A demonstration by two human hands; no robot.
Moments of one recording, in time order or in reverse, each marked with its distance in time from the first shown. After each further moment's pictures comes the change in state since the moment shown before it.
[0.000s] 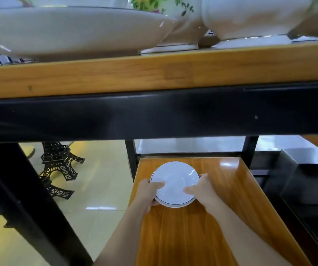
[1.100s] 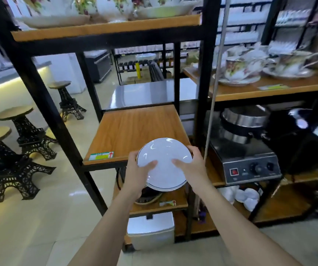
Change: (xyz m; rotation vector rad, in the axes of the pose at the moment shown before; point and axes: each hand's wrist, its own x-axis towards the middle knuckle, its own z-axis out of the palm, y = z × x) left_hand -0.333 -0.134 0.062 -0.058 -0.154 0.397; right_hand -0.325 0.136 -0.124 0.312 0.205 -0.245
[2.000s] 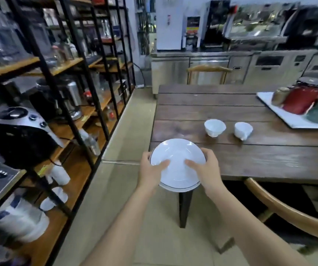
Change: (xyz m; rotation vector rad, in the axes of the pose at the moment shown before) left_hand -0.524 -0.030 0.352 0.140 -1.370 -0.093; right_hand -0.556 0.037 -0.401 0.042 1.473 0.123
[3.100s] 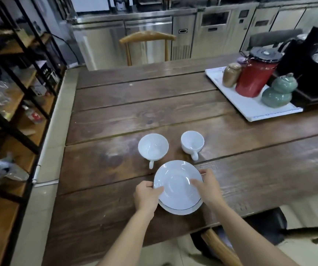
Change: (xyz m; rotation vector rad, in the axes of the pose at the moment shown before) left_hand 0.199 -0.072 0.277 0.349 -0.092 -0.407; right_hand 0.259 0.118 -0.192 -0.441 0.209 0.460
